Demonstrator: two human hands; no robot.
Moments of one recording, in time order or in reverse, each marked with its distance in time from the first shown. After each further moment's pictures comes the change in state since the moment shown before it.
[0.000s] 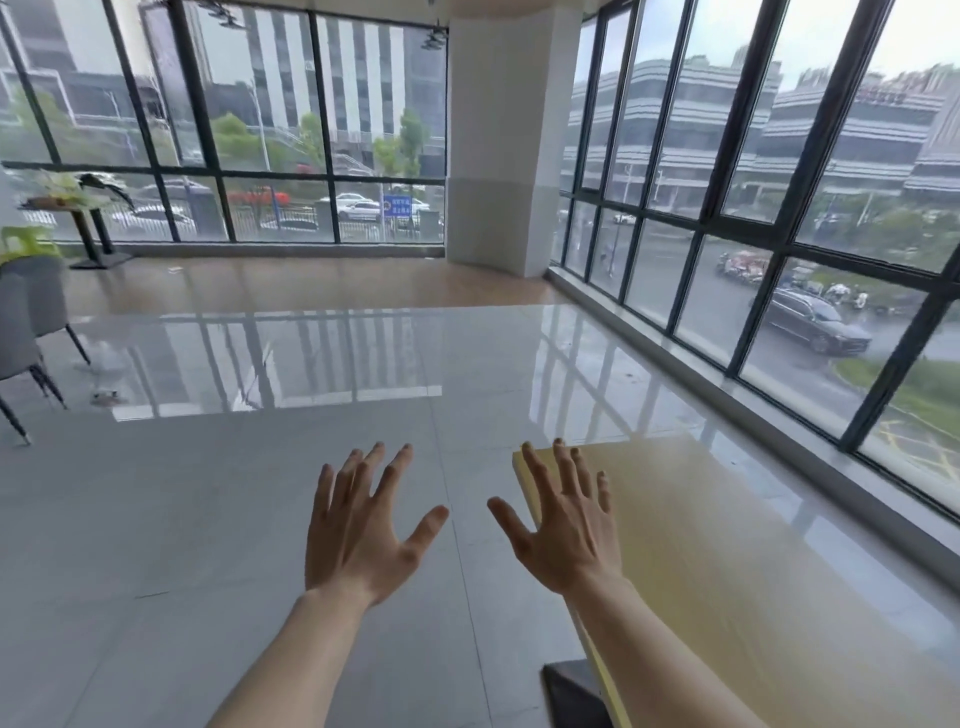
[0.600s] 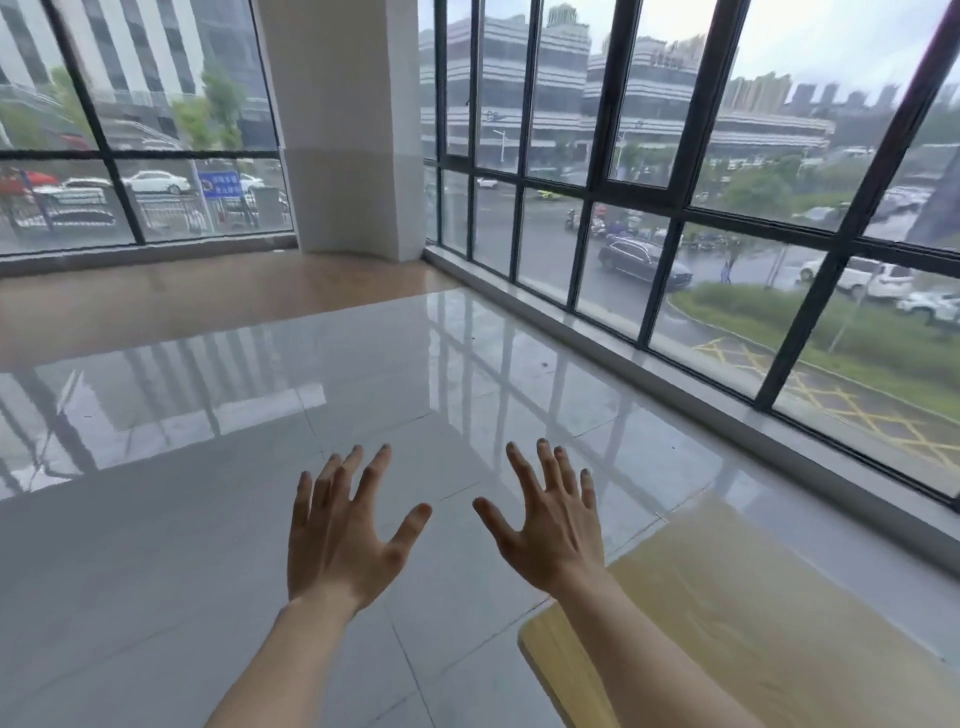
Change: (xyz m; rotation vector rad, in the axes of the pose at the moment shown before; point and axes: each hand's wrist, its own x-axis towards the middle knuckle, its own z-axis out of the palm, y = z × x) left_hand 0.551 -0.086 0.237 -0.133 -0.121 0.221; right_hand 0.509 0.049 0.153 -0.033 0.026 0.323
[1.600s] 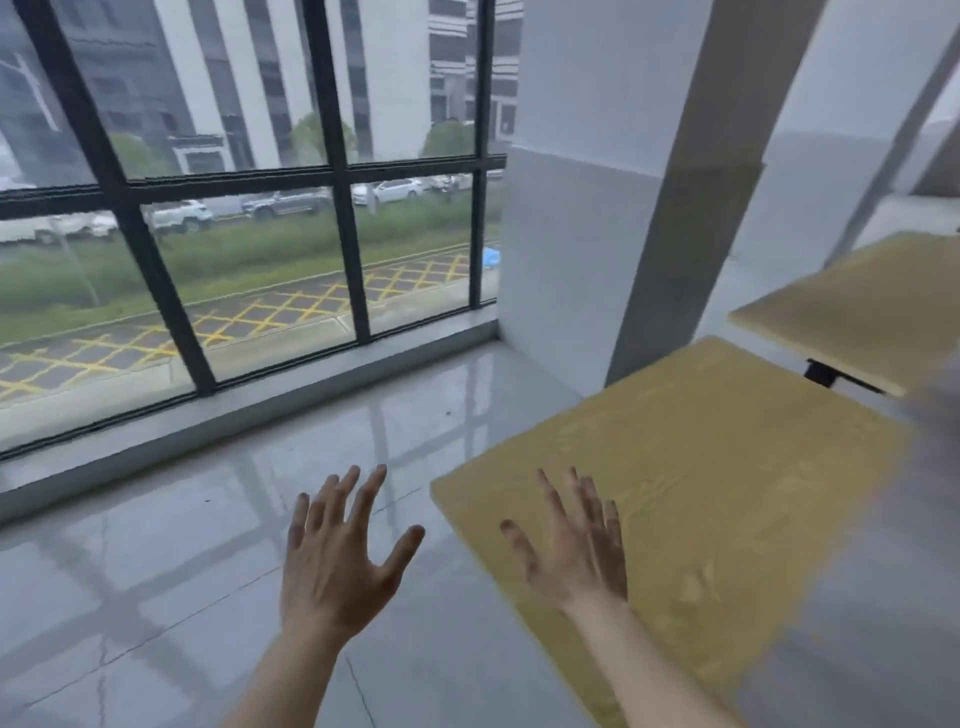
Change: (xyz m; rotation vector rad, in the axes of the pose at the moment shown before) left_hand 0.475 0.252 0.336 -0.521 -0.622 1.386; right_hand 0.239 0.139 0.063 -0.217 0.413 1.603
